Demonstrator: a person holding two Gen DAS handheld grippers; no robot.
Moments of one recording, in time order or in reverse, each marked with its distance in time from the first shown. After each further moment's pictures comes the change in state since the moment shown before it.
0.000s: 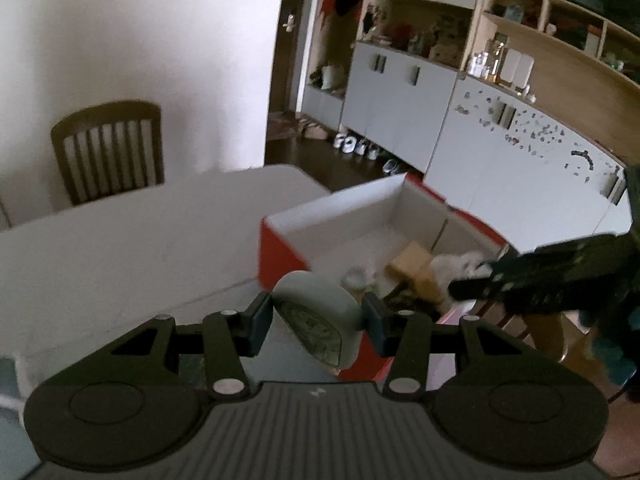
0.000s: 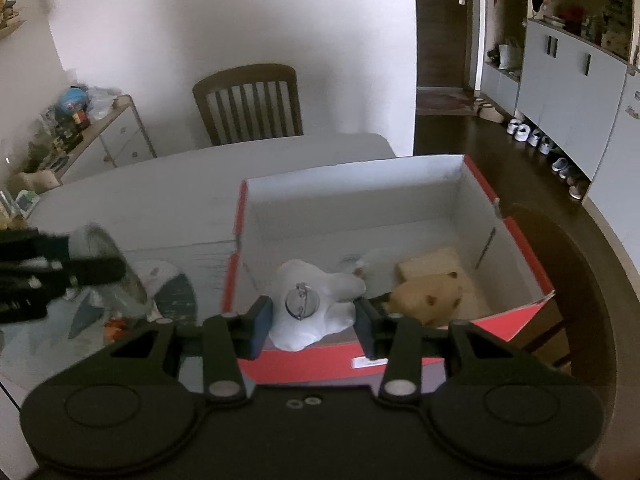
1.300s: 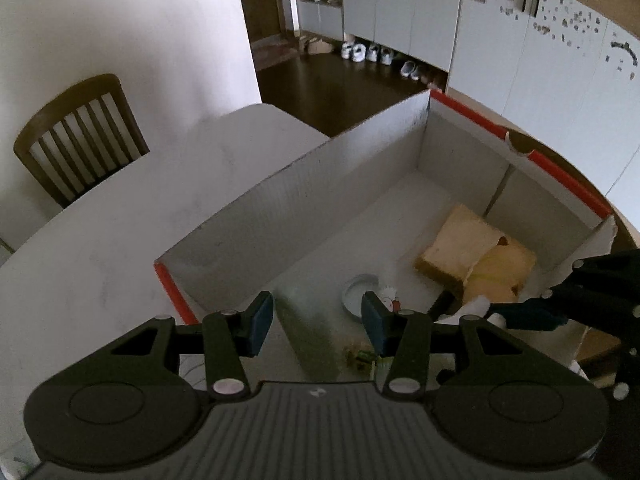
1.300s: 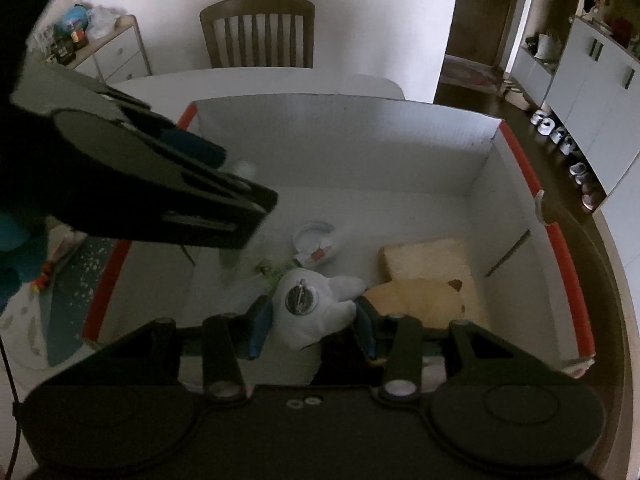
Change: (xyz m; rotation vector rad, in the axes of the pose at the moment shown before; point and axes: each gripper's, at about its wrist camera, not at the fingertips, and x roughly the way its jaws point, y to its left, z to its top) left arm 0.197 -0.058 0.048 0.181 0.300 0.131; right arm 0.091 -0.026 0.004 -0.156 0.175 -0.016
